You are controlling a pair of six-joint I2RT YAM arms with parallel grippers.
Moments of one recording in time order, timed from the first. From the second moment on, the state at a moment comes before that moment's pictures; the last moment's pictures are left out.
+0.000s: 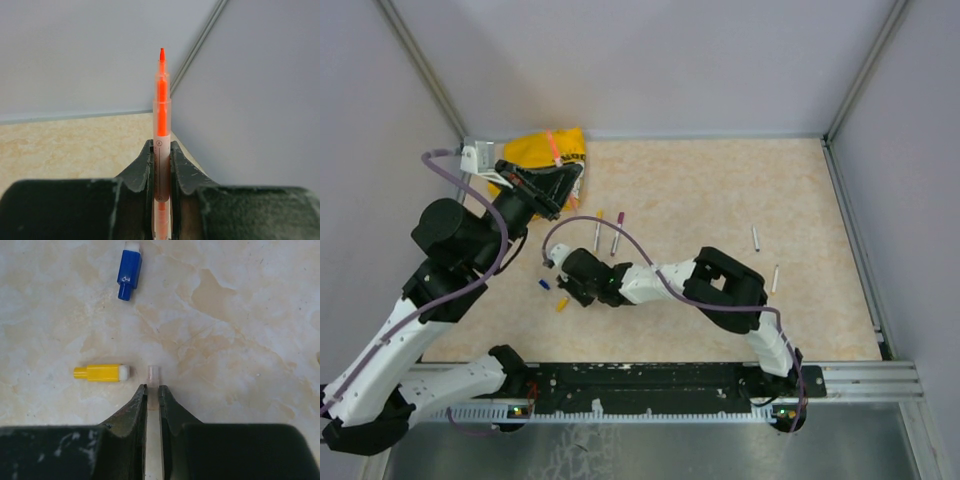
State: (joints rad) left arm -0.79 0.87 1.26 -0.12 -0.21 -0.43; right arm 1.17 2.12 1.39 -0.01 0.06 0.10
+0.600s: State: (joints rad) left arm -0.79 0.92 1.19 -0.15 -0.16 -0.45; right arm 1.16 1.83 1.05 0.00 0.17 0.15
